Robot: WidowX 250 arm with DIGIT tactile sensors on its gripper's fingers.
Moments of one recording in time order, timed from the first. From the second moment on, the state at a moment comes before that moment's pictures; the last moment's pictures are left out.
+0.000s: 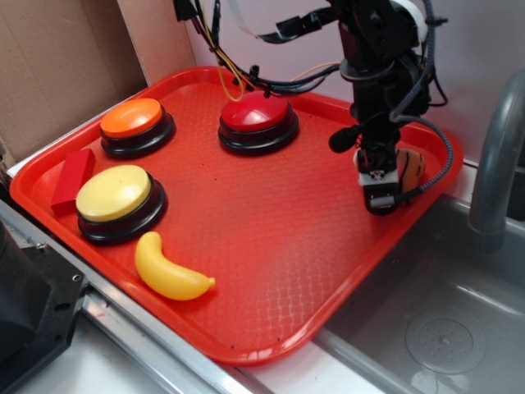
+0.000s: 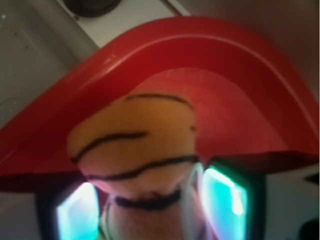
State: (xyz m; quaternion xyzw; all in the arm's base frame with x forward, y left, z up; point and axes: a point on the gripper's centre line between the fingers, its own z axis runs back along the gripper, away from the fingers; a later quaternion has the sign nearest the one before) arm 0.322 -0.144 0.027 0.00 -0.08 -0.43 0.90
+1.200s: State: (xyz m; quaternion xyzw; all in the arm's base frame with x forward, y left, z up) arm 0.232 -0.028 0.172 0.04 -0.03 -0.05 1.00
